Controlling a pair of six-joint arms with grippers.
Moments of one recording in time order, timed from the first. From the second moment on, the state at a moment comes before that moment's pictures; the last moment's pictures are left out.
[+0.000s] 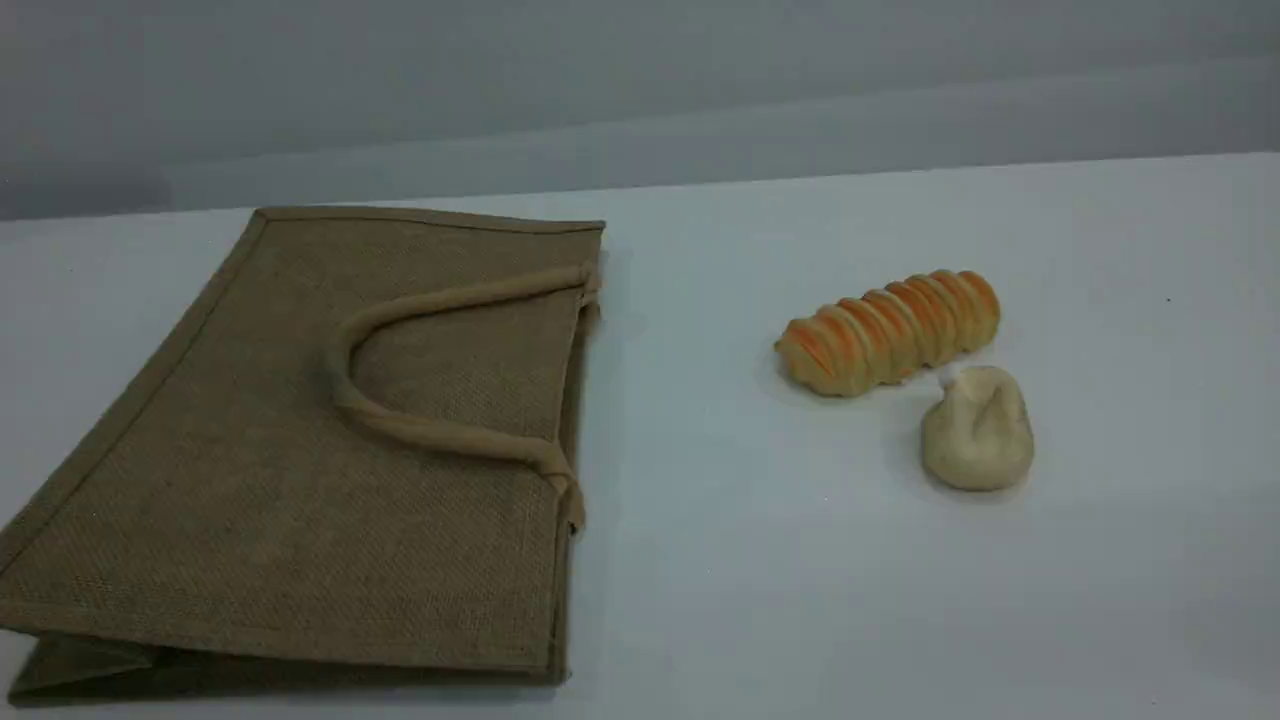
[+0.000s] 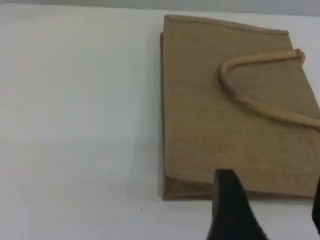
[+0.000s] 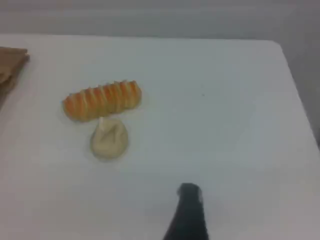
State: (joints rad) left arm -0.04 0.00 -0.50 -0.01 1.08 -0.03; right arm 0.02 0.00 -0.51 -0.05 1.07 0.07
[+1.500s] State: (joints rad) left arm -0.05 1.61 -1.06 -0.07 0.58 -0.11; right arm 0.02 1.46 -0.92 0.48 0.39 -0.27
